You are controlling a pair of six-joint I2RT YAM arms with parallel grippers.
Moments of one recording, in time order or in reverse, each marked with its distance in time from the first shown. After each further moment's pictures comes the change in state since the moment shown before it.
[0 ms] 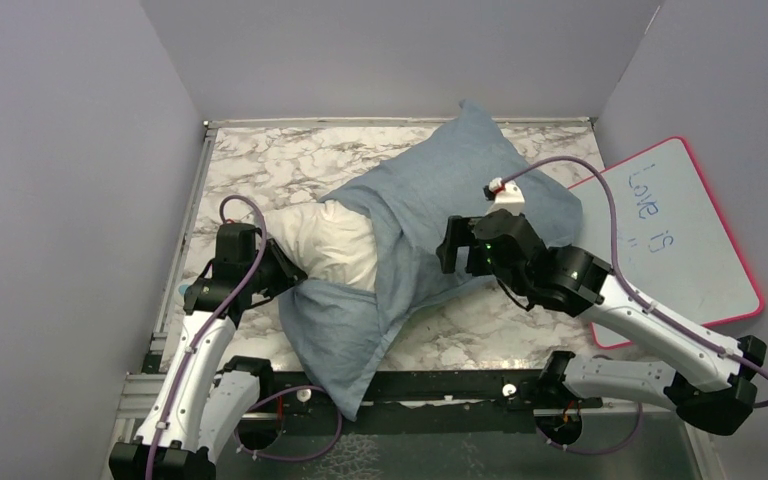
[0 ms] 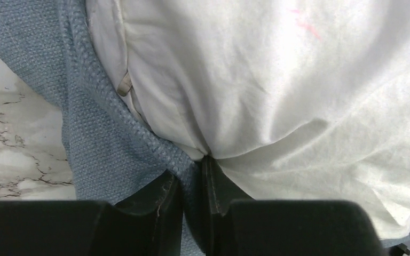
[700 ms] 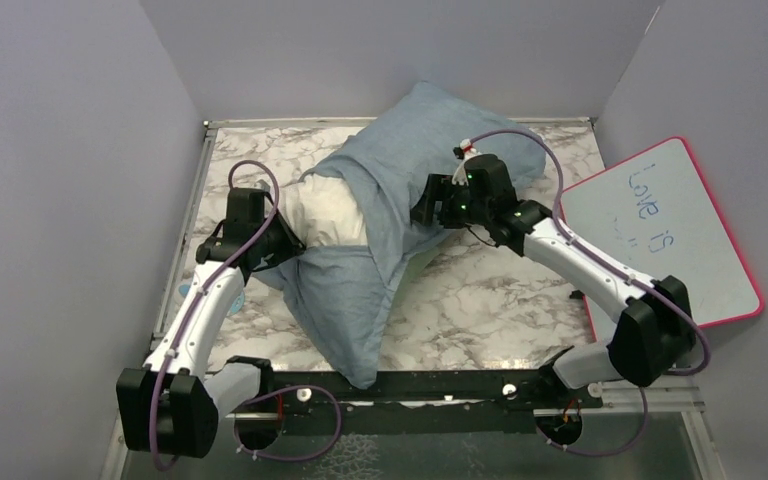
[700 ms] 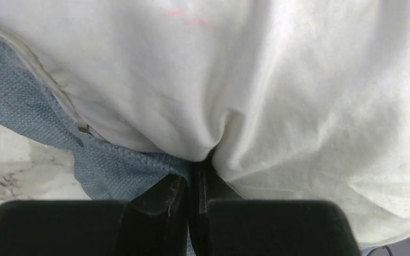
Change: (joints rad) left arm 0.002 0.290 0.134 0.130 -0.032 0.018; right arm -0.401 0.400 -0.042 0.480 -0.615 -0.065
